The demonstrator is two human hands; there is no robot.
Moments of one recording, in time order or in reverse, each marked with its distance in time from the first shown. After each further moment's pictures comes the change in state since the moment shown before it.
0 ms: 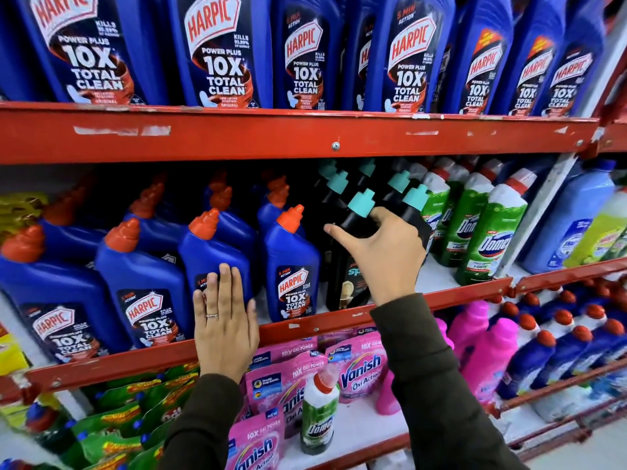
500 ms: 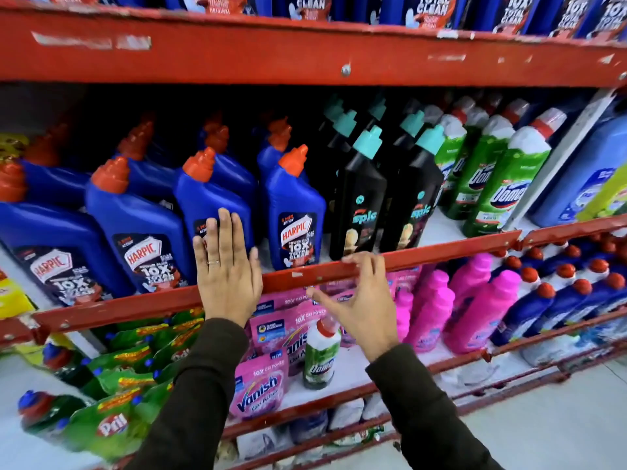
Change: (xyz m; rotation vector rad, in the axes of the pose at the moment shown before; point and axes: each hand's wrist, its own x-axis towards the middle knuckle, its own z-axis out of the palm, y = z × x) left_hand 0.001 0.002 -0.003 0.014 -0.040 -0.021; right_hand -0.130 0.074 0.033 0.137 -0.370 -0.085
